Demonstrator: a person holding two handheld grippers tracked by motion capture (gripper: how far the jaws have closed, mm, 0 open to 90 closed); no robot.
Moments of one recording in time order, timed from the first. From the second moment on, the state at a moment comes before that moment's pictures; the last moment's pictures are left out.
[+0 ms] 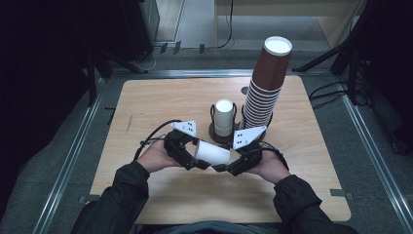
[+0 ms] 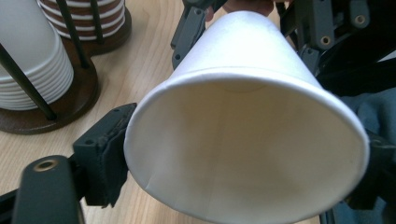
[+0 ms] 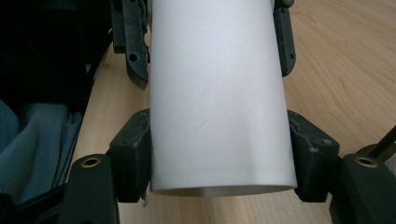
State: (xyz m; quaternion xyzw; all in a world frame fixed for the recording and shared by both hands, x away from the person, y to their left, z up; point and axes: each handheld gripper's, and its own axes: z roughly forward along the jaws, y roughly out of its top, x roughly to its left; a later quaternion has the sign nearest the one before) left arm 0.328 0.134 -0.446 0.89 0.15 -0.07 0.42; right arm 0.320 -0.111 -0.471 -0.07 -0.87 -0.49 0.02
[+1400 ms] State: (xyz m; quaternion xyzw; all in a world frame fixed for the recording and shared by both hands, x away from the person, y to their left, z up) left arm 0.333 0.131 -0.435 0.96 0.14 0.00 0.25; right arm 0.325 -0.108 -0.480 -0.10 -0.90 -0.43 0.00
